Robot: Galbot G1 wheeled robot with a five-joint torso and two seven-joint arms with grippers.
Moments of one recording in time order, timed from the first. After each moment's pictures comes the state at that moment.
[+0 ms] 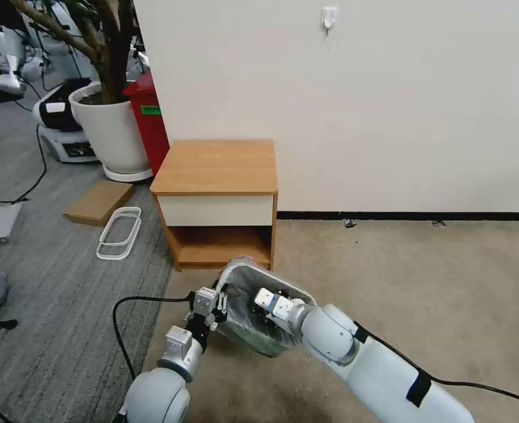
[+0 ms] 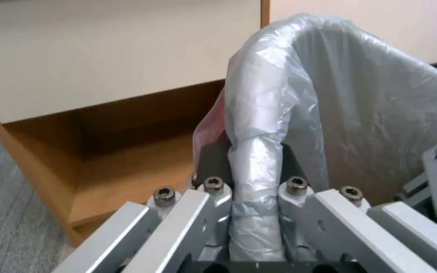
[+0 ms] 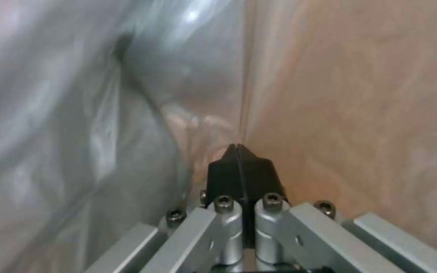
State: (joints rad) left arm 1.51 -1.22 -0.28 -2.02 -0.13 0.10 -0.04; right arm -0.89 1.12 -0.28 1.77 -0.23 -0.71 -0.33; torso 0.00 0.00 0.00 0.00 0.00
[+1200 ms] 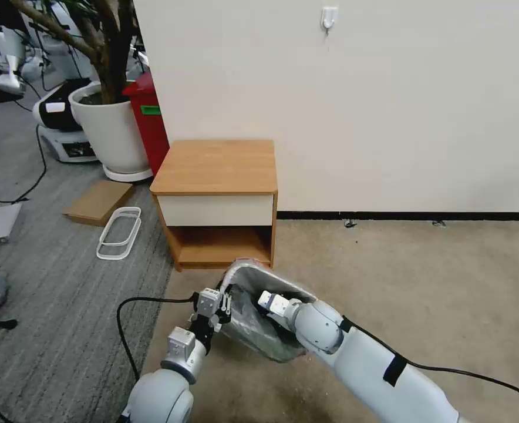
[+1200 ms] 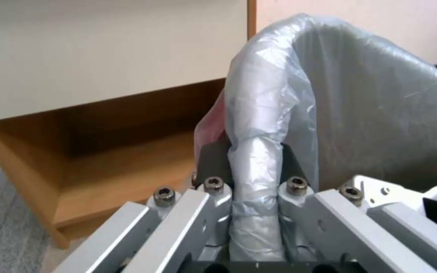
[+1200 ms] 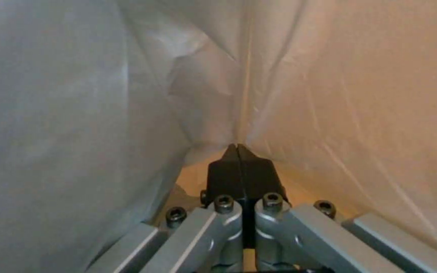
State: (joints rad) left arm 1.51 -1.23 -0.26 -2.03 -0.14 0.10 -0.04; right arm -0.83 1.18 -0.31 1.56 -0.16 -0.71 -0.27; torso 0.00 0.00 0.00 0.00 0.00
